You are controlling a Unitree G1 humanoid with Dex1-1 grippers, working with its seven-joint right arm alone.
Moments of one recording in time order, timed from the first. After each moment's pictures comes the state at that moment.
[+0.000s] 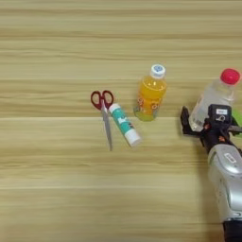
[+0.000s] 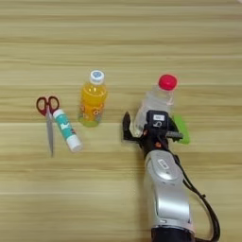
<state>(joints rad) 0.02 -0.12 -0.20 0.00 0.04 0.19 0.03</state>
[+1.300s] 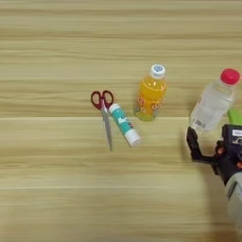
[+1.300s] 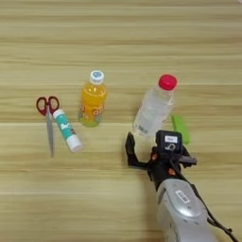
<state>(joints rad) 0.35 -0.11 -0.16 -0.61 0.14 0.61 0.09</state>
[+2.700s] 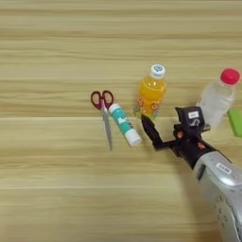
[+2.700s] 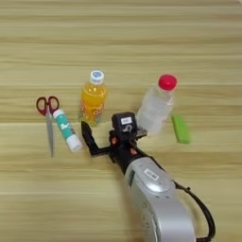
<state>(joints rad) 0.16 -0.15 0.02 -0.46 0.18 0.51 0.25</state>
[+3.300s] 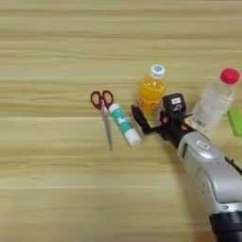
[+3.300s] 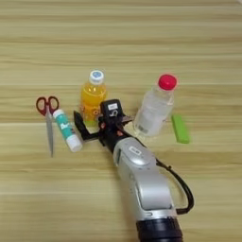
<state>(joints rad) -0.05 -0.13 0.03 -0.12 0.15 0.40 0.27</state>
